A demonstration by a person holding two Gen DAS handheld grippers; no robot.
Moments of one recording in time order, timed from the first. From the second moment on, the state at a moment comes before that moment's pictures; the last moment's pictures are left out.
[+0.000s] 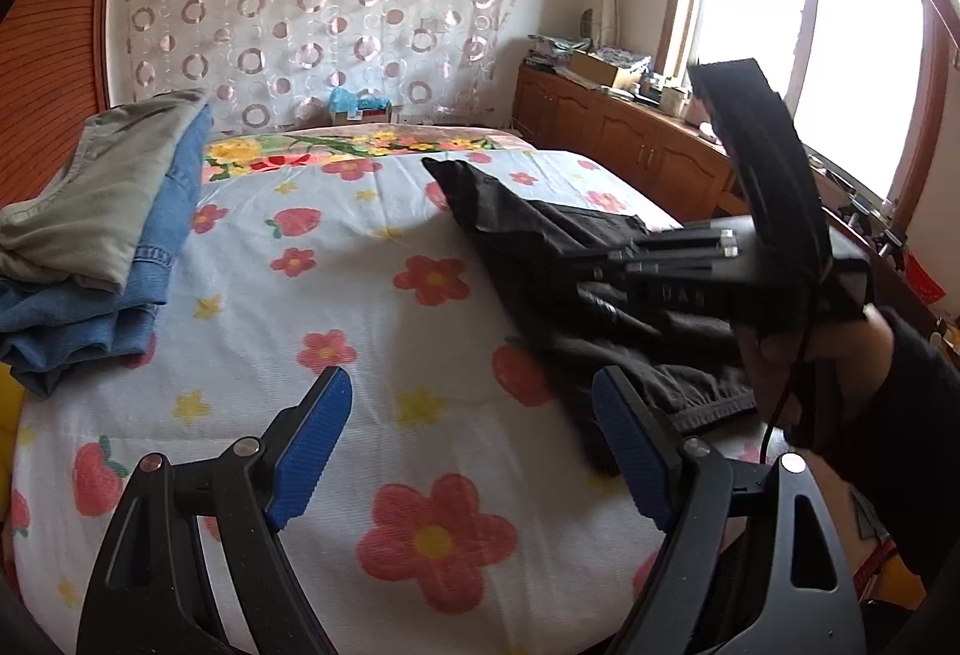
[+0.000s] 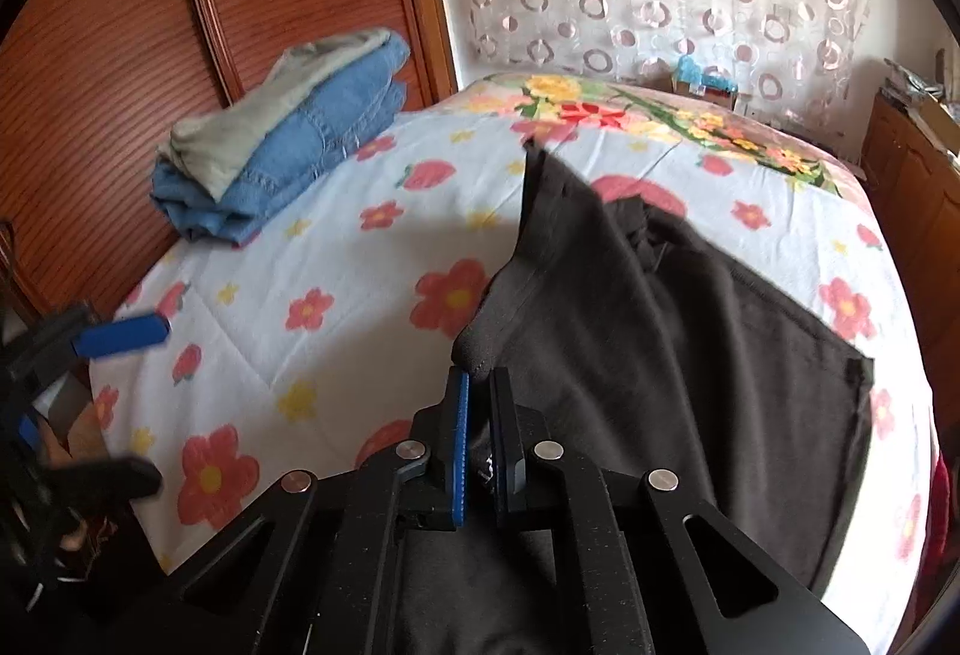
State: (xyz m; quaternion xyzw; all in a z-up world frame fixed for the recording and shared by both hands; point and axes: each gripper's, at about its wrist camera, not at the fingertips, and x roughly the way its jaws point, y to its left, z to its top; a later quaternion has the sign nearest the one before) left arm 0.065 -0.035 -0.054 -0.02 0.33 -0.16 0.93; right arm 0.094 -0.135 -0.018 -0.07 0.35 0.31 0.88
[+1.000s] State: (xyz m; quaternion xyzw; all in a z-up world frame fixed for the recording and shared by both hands) left arm 0.074 -0.058 -0.079 0.00 0.36 -0.17 0.92; right arm 0.130 -0.195 -0.012 -0.05 0.35 0.18 0.92
